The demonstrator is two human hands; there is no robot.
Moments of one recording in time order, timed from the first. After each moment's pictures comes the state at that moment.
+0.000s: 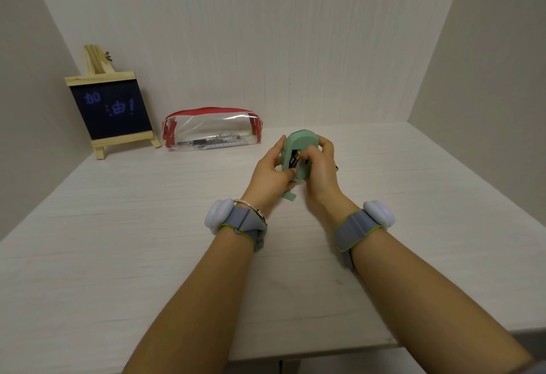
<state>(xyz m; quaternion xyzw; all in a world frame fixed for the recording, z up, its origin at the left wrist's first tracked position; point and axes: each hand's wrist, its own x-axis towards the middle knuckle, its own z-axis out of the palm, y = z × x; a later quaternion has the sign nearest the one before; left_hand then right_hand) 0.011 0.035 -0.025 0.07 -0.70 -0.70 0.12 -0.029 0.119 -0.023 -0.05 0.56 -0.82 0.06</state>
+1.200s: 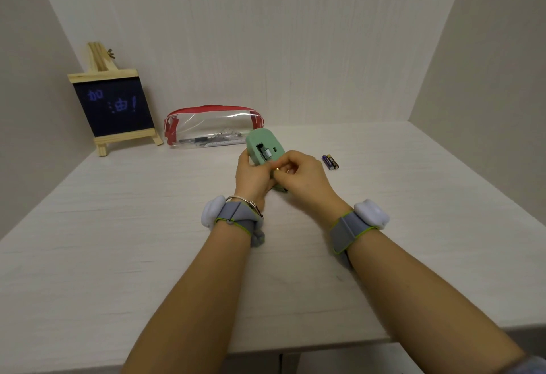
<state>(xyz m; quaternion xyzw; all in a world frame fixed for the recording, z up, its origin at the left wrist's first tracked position) -0.003 0.017 -0.040 0.20 -0.51 -0.81 0.18 -0.020 0.116 -0.034 -0.24 0.79 -0.56 -0.01</state>
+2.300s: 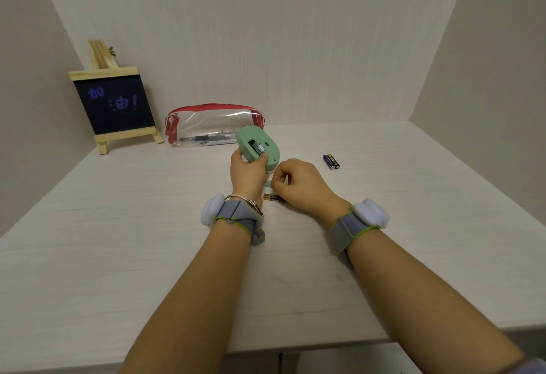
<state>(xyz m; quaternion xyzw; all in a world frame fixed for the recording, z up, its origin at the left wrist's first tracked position) -0.010 0.008 -0.044 0.24 -0.55 -0.76 0.25 -0.027 0.119 -0.041 -0.35 0.86 -0.37 -0.03</state>
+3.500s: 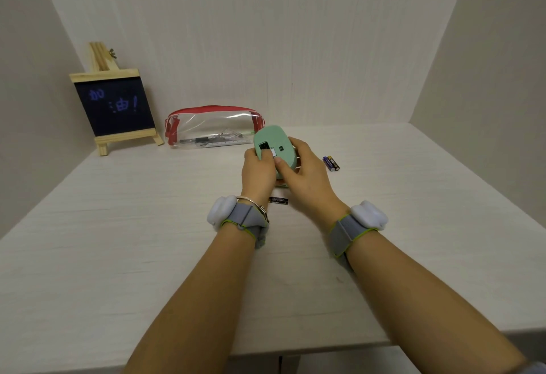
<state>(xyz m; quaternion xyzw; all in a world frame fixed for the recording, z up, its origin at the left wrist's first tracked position) 0.002 0.029 -0.020 0.25 -0.66 -0.68 0.21 -0.022 0.115 -0.035 -0.26 0.79 -0.55 -0.08</state>
